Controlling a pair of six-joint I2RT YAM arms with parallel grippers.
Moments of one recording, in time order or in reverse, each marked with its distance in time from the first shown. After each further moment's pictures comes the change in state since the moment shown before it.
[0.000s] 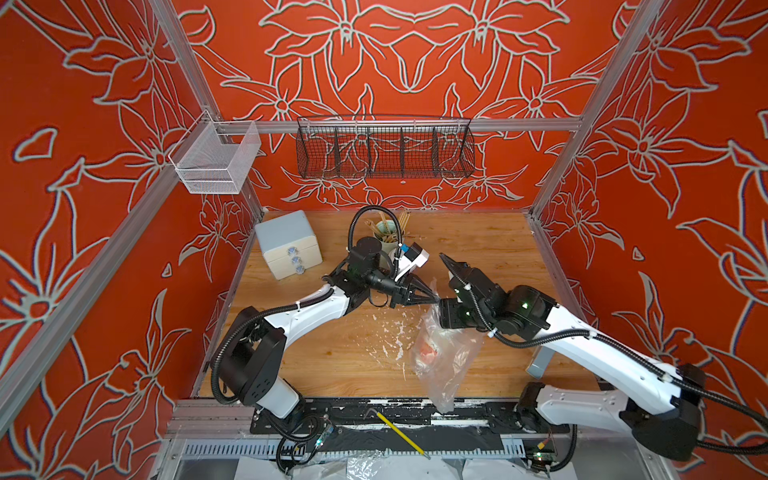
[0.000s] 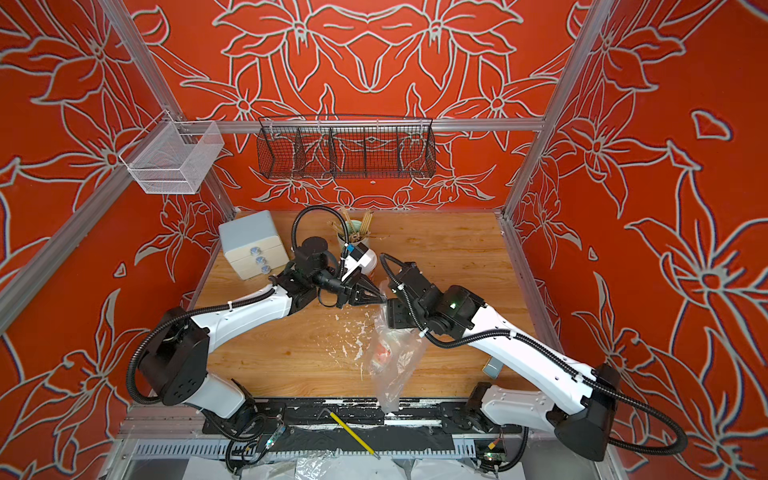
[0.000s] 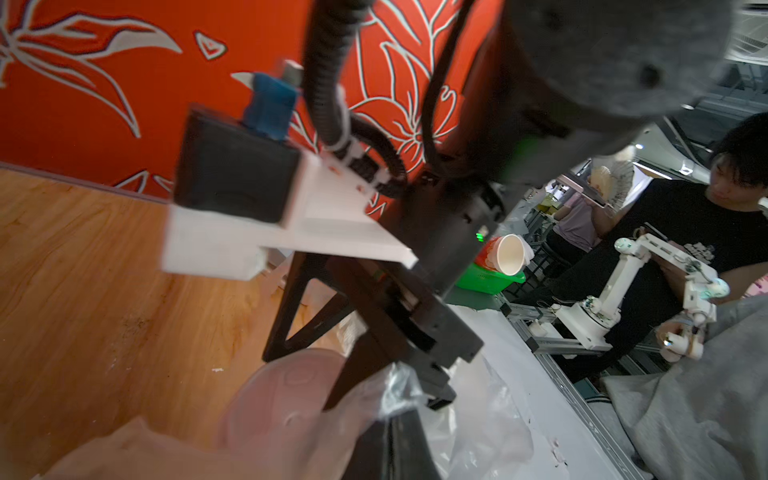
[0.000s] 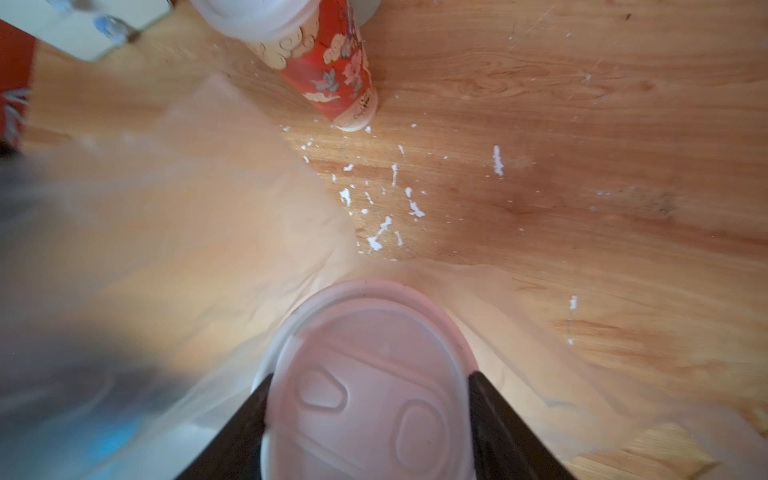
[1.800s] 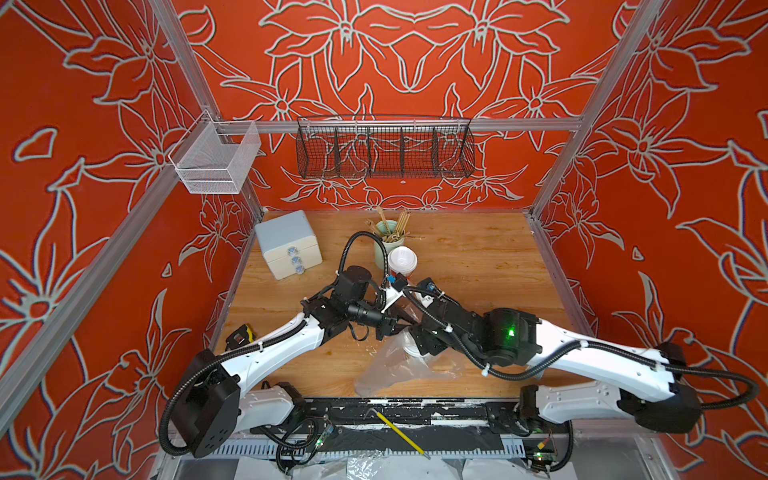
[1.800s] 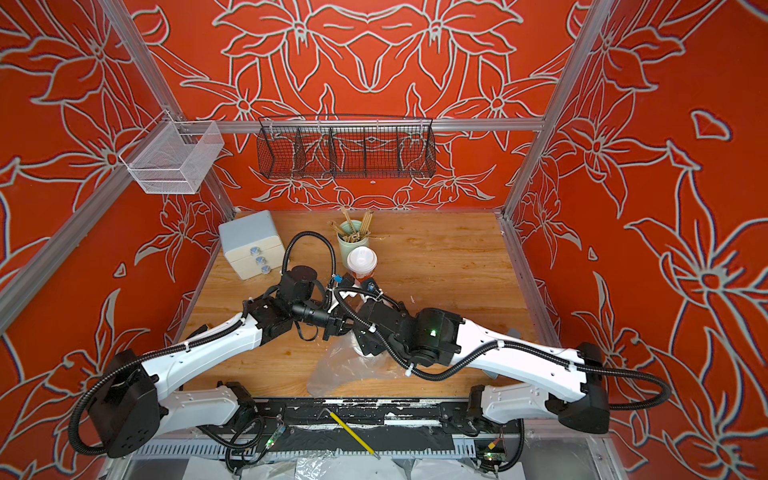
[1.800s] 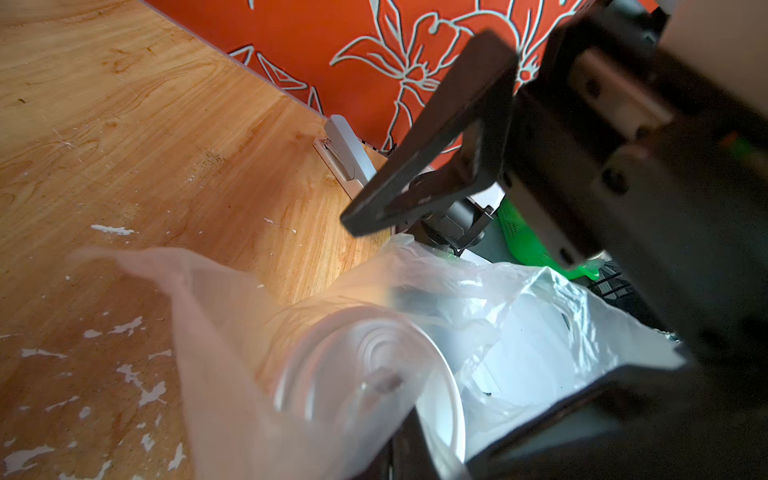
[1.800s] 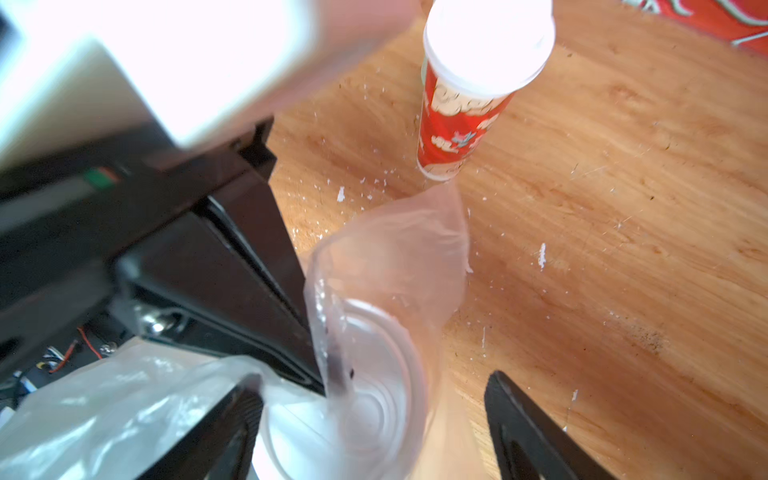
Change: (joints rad) left arm -0.043 -0.323 -0.243 -0.420 -0.312 0.155; right arm 0.323 0.021 0.062 0.080 0.257 -0.122
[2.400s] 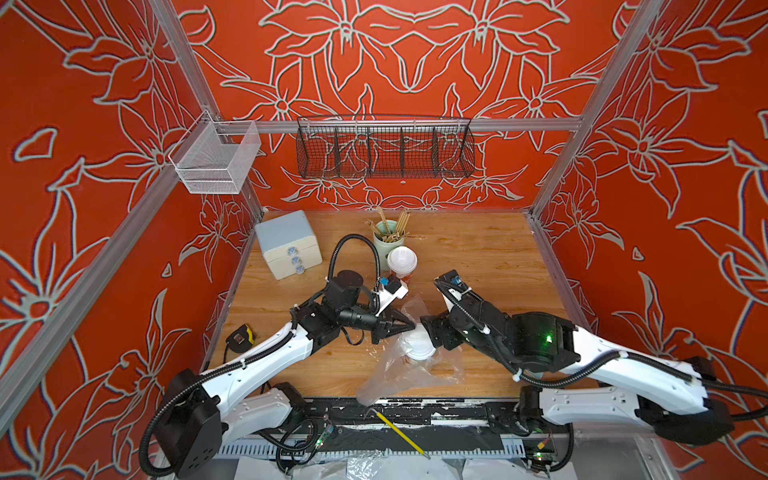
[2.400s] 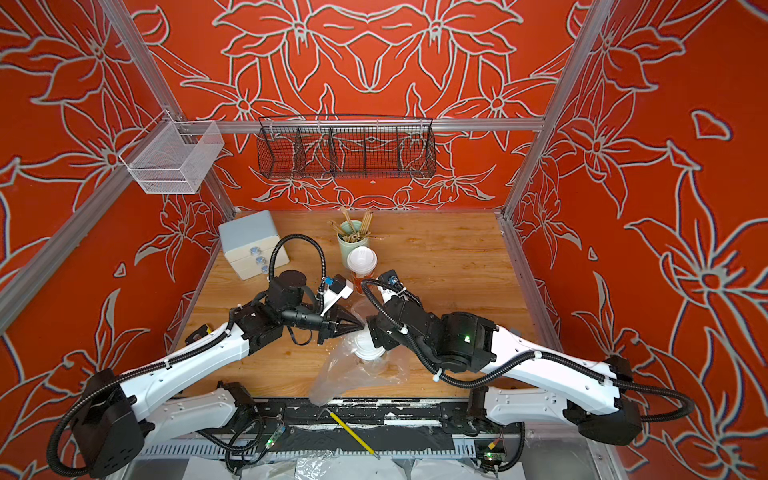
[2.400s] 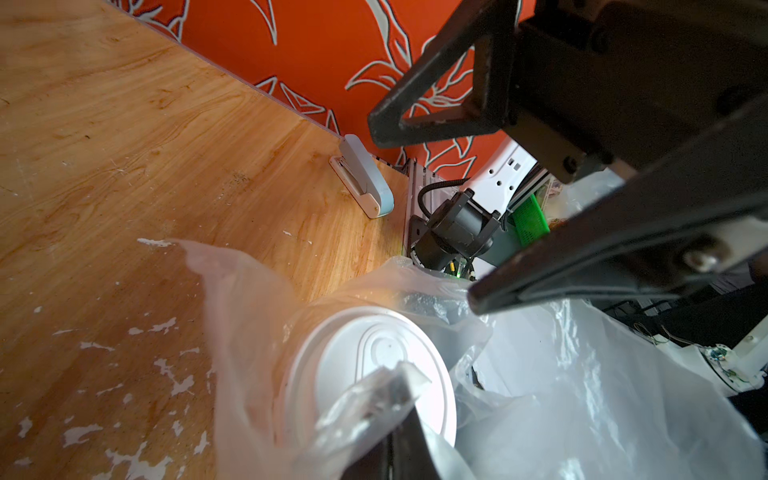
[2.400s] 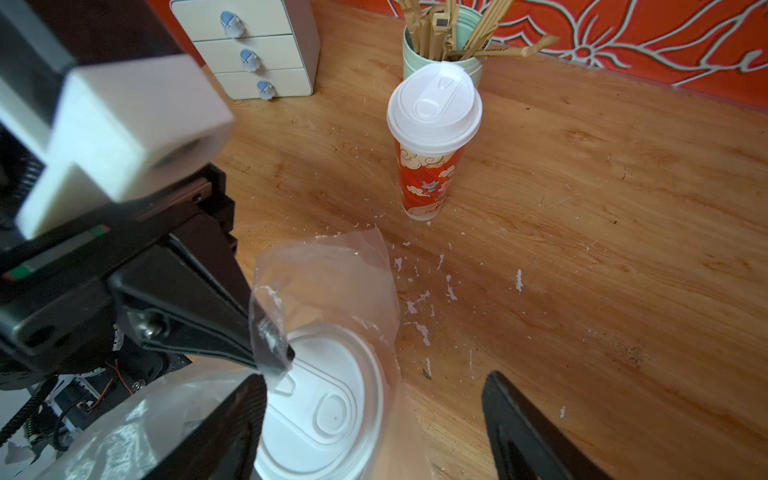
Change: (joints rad) left arm -0.011 -0.131 -0.047 -0.010 -0.092 -0.008; right arm -0.025 -0.126 -0.030 0.033 0.056 0.000
